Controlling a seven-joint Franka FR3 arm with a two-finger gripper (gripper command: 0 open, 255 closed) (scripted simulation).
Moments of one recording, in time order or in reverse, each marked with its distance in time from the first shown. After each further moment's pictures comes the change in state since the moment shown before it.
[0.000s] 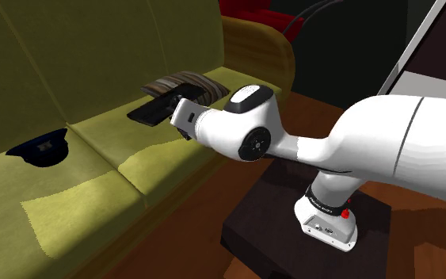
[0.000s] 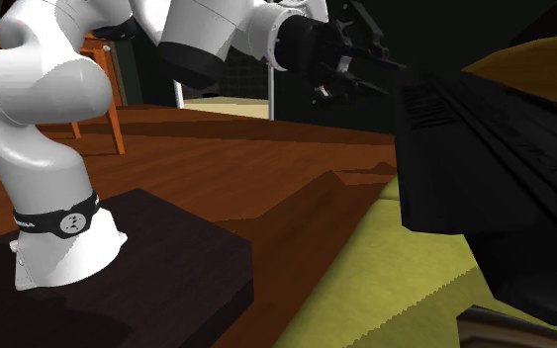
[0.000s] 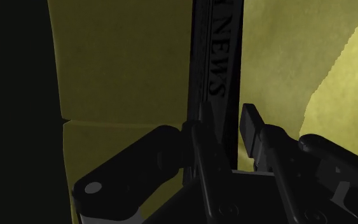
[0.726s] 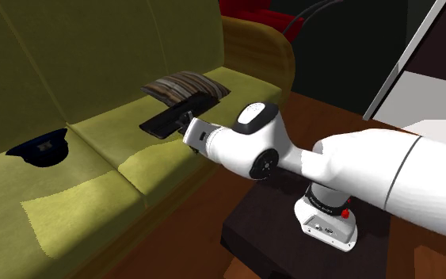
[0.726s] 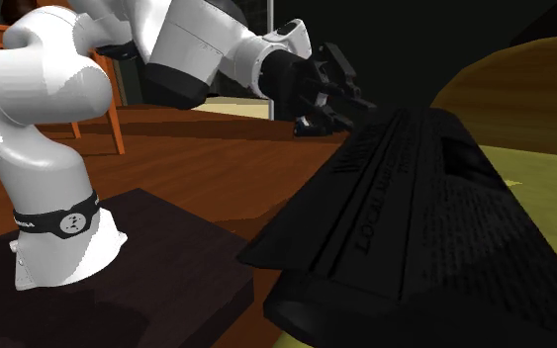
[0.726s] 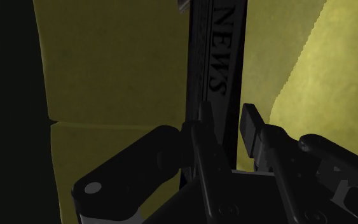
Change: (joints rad) arm 0.008 -0.125 0.083 -0.099 0.024 0.081 0.103
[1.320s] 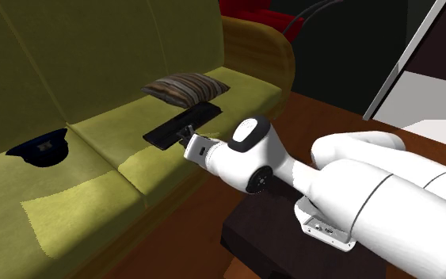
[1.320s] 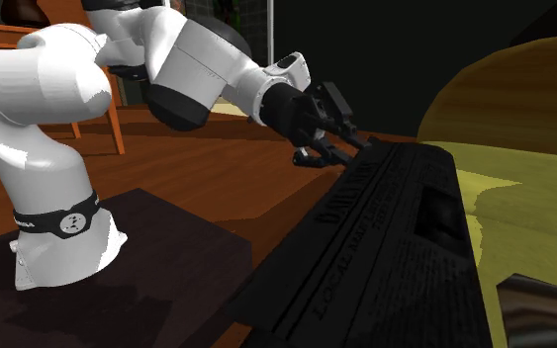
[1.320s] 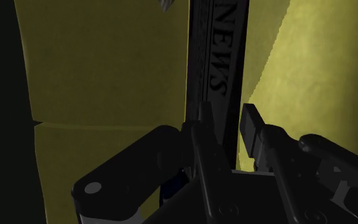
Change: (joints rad) arm -0.083 -0.127 0.158 -0.011 0.061 0.099 0.110
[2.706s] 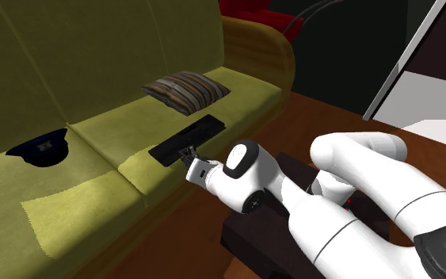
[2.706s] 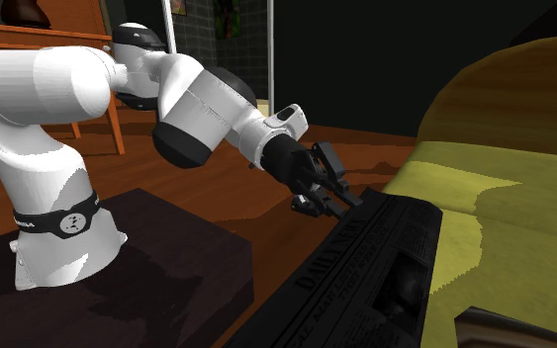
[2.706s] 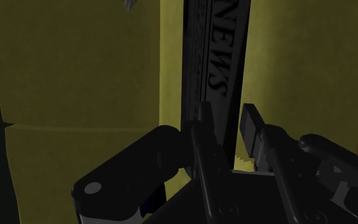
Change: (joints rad) arm -0.070 -0.194 0.259 0.016 0.136 0.095 0.167
